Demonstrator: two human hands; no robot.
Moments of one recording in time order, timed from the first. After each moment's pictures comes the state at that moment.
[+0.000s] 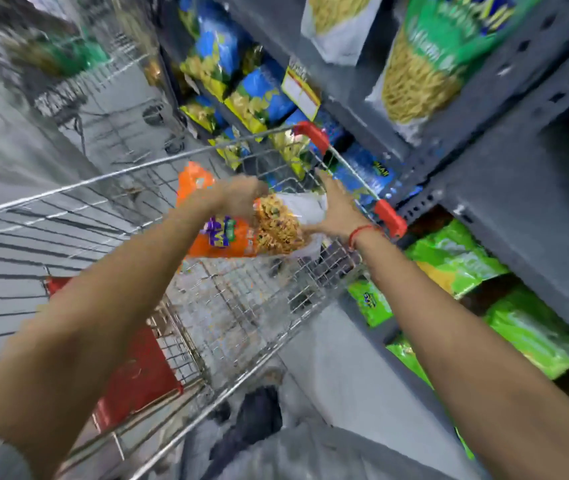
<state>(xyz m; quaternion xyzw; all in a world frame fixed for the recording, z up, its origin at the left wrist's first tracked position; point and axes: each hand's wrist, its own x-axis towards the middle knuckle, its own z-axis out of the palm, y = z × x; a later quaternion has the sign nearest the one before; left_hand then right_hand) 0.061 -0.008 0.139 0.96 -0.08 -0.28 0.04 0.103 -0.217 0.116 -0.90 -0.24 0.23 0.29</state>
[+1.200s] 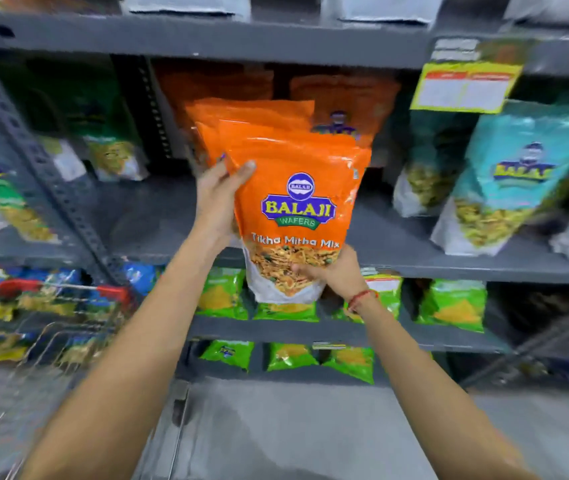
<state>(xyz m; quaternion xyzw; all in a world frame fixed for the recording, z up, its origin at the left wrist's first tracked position) -0.014 -0.501 0.346 0.57 -0.18 -0.03 0.80 -0.119 -0.671 0.244 -0.79 0.14 -0.17 0.58</state>
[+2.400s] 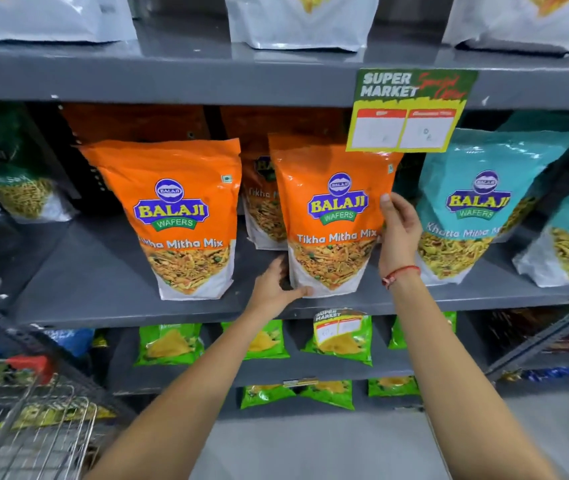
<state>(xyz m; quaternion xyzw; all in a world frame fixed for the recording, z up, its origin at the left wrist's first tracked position) 0.002 -0.635 0.212 0.78 -0.26 -0.18 0.54 -0.072 -0.819 0.302 -0.50 0.22 -0.44 0.71</state>
